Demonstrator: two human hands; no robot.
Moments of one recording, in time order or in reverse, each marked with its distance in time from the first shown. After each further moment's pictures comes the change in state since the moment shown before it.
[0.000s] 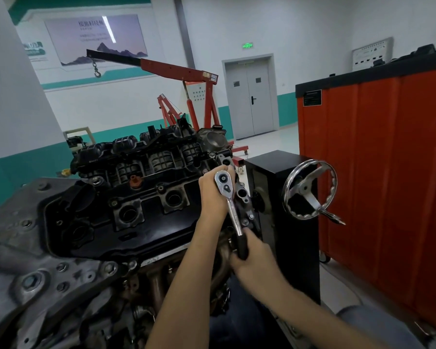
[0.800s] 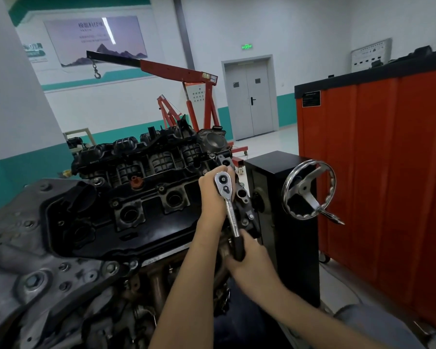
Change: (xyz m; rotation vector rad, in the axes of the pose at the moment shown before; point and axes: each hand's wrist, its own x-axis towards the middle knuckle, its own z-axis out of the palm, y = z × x) left_hand 0.003 0.002 0.001 0.165 0.026 0.059; right_hand -0.003 -0.003 0.009 0.080 0.028 -0.004
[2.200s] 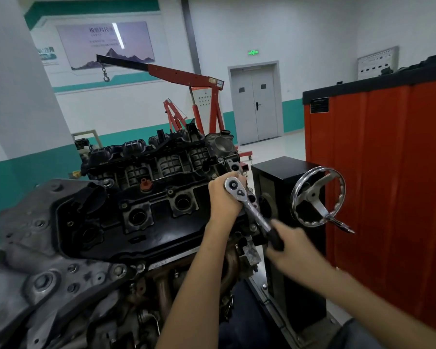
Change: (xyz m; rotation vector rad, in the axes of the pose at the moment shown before) left_hand 0.000 -0.010 -0.003 -0.072 -0.031 0.036; right_hand 0.020 -0.005 -0.065 -0.381 -0.086 -0.051
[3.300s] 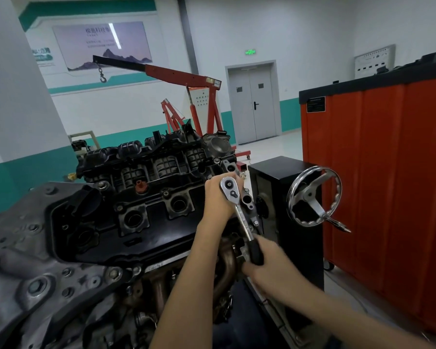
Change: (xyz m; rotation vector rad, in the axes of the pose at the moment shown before) left_hand 0.005 0.001 -0.004 0.075 -0.102 0.011; right_hand -0.010 -0.017 0.030 0.254 -0.043 0.036
